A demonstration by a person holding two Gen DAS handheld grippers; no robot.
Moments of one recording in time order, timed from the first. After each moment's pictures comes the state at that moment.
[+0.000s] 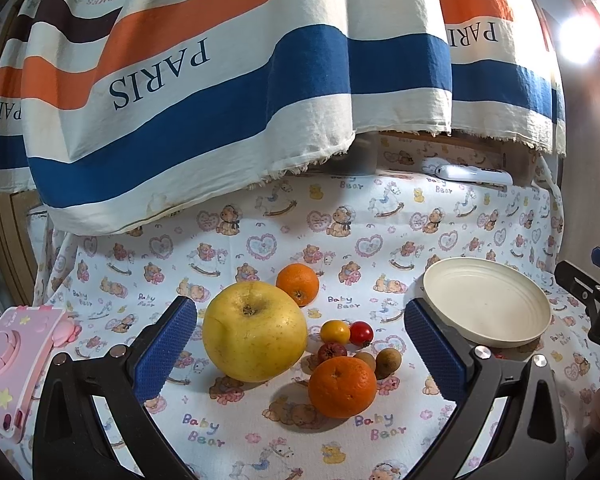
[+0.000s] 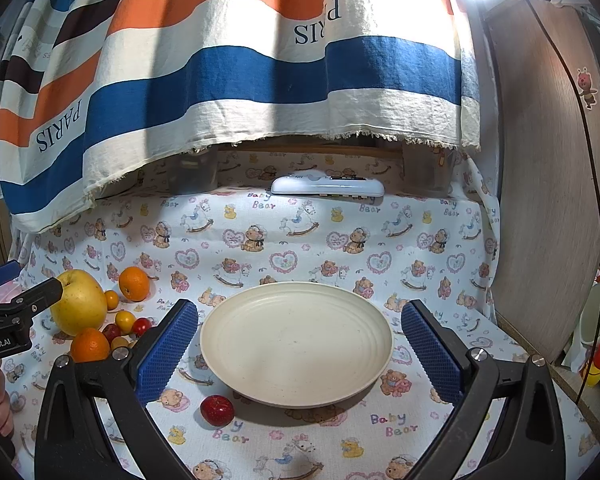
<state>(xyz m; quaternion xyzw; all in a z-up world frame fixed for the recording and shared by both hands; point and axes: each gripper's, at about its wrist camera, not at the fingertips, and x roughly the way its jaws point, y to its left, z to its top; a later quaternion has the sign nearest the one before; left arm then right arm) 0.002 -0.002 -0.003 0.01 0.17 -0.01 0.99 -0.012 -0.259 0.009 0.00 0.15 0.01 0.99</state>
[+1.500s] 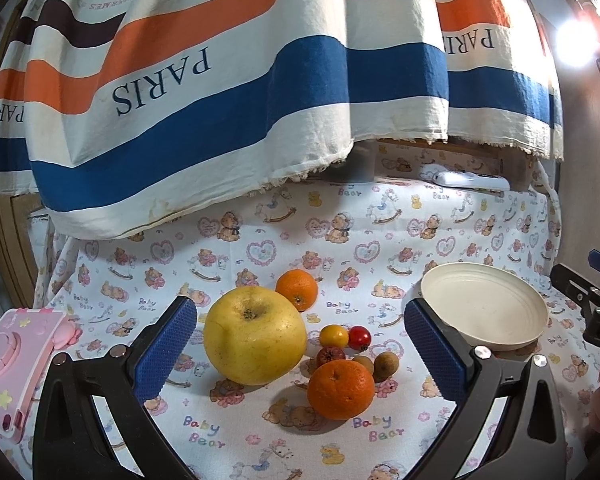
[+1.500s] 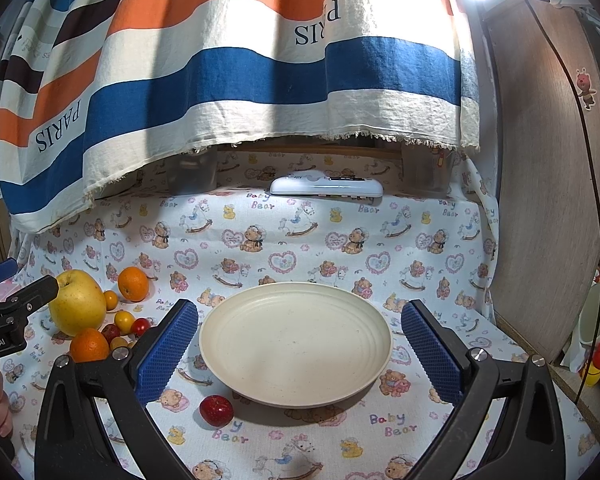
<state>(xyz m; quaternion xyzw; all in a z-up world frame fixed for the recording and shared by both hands) -0.001 -0.003 0.001 0.01 0.16 -0.01 0.99 -0.012 -0.260 0.009 0.00 0.15 0.01 0.99</state>
